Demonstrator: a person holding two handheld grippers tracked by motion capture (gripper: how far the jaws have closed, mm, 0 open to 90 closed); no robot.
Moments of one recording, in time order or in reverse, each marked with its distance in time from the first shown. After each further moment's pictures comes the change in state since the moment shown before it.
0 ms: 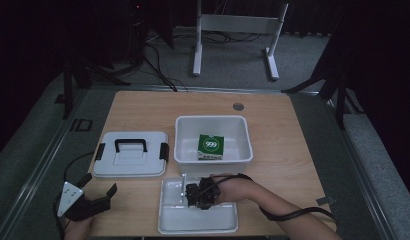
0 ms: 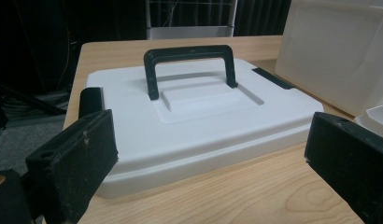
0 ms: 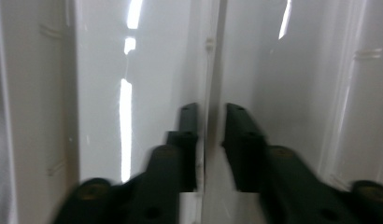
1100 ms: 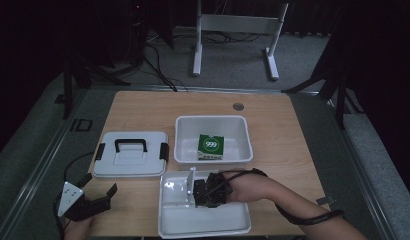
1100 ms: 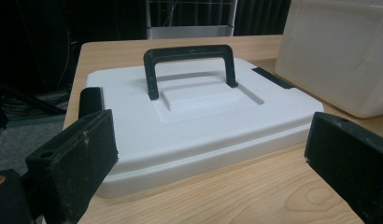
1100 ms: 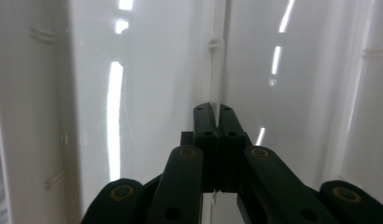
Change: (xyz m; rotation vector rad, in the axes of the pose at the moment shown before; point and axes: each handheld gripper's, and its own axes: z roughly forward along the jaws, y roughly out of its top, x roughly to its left) left arm 0.000 0.000 0.000 0.003 0.001 0.001; right arm 0.026 -0.006 -0.092 -0.071 -0.004 -0.017
